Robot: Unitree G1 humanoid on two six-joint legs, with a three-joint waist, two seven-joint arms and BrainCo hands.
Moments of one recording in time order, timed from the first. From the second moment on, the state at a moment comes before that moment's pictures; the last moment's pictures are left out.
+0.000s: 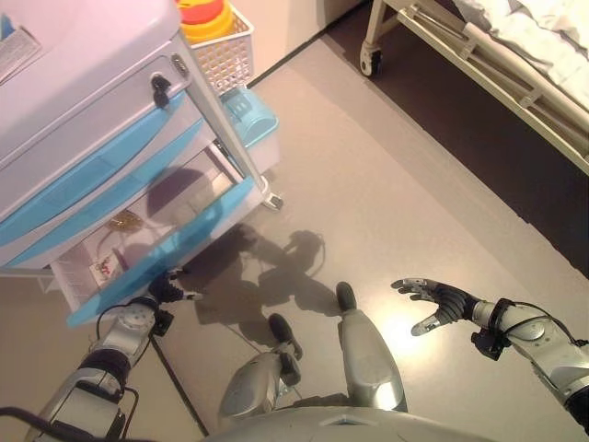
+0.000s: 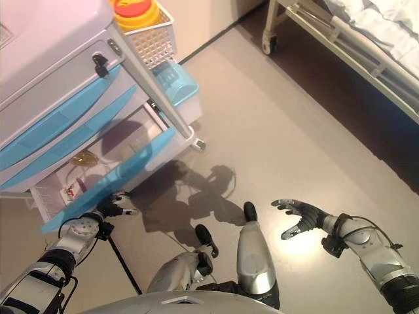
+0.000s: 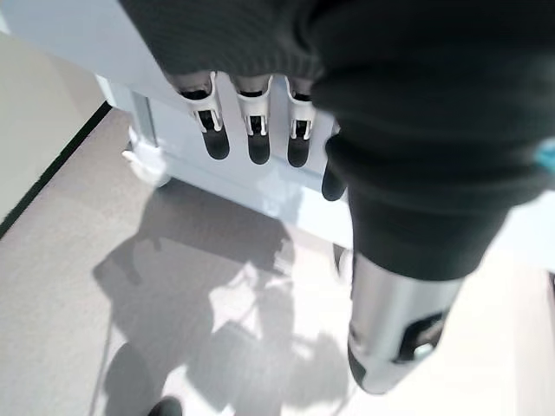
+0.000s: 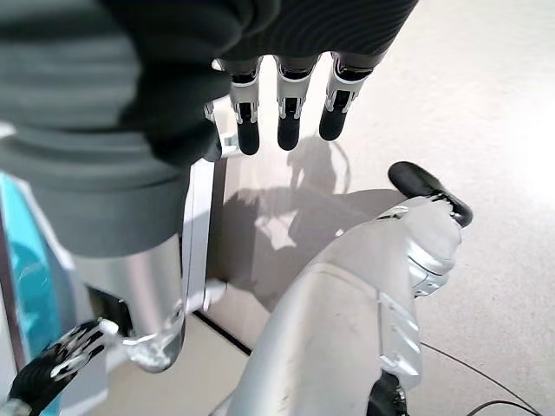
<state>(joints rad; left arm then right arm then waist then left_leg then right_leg) -0.27 0.61 -0.31 0.98 -0.18 -0.14 0.00 0.11 -0.91 0.27 0.19 0.19 -0.11 0.51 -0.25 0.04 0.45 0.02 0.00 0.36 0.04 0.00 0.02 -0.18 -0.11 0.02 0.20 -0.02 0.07</state>
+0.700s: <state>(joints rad) -0.41 0.71 -0.22 1.14 -0.29 -0.11 0.00 0.10 -0.88 0.29 0.27 0.14 -0.15 0.39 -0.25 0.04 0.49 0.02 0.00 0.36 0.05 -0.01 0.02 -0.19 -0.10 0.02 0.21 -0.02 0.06</state>
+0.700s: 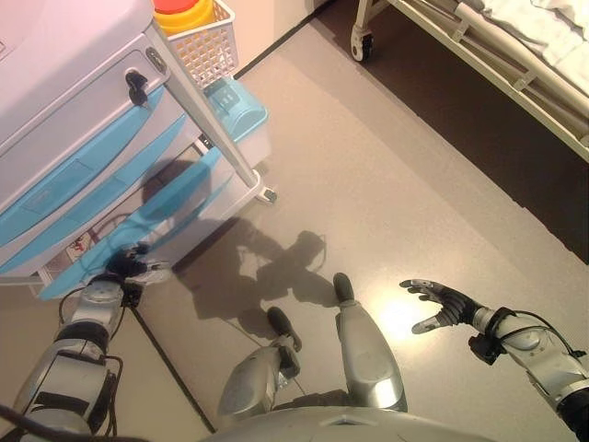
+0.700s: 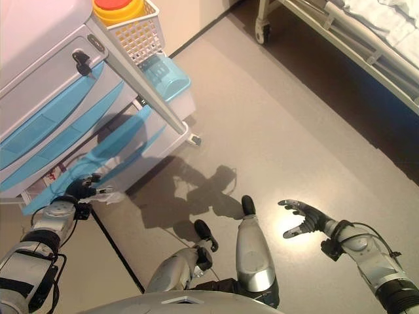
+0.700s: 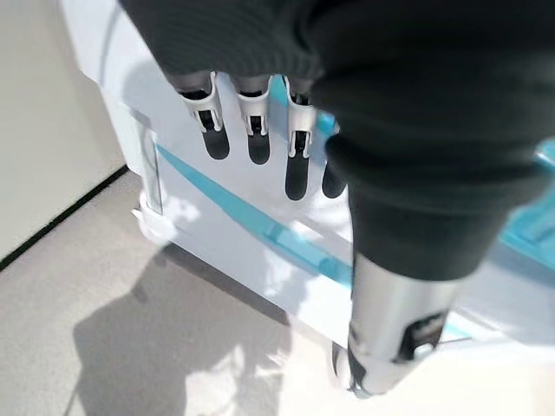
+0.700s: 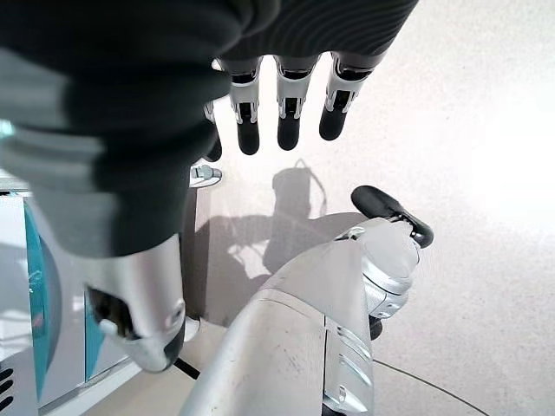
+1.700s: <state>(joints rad) -0.62 0.86 -0.12 1.29 -0.41 -0.05 -0.02 0.10 -0.79 0.33 0.30 0.14 -0.15 0.25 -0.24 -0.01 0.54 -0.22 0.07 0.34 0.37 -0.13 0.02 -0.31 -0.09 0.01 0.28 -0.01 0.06</state>
